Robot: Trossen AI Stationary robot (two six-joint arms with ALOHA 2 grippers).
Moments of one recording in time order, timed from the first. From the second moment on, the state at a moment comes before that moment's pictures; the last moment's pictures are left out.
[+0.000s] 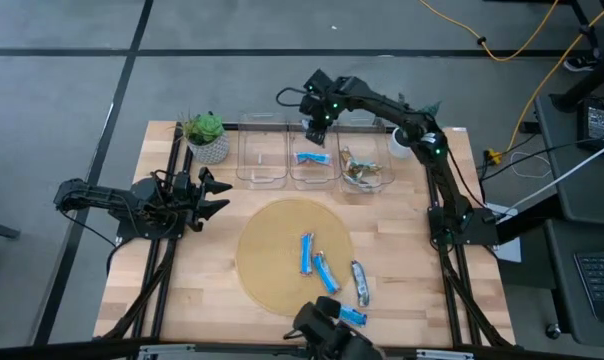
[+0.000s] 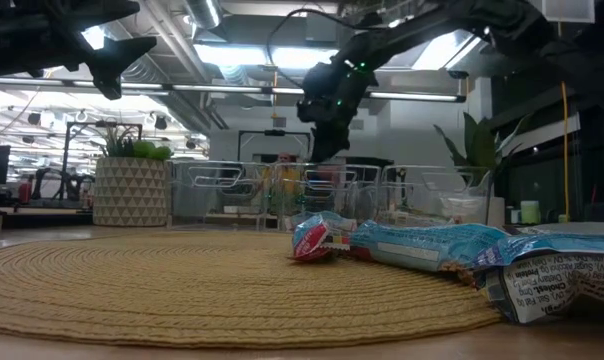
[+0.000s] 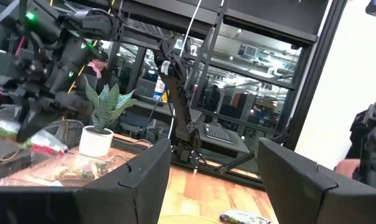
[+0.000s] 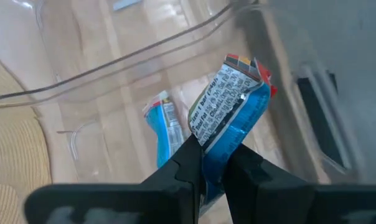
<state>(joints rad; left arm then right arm) -0.09 0.12 0.01 0.40 -0.19 -0.27 -0.62 2.26 2.15 -1.03 -0.21 -0.28</state>
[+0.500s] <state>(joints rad) -0.09 0.12 0.01 0.40 -0.19 -0.27 -0.61 2.38 2.15 -1.02 -0.17 -0.27</state>
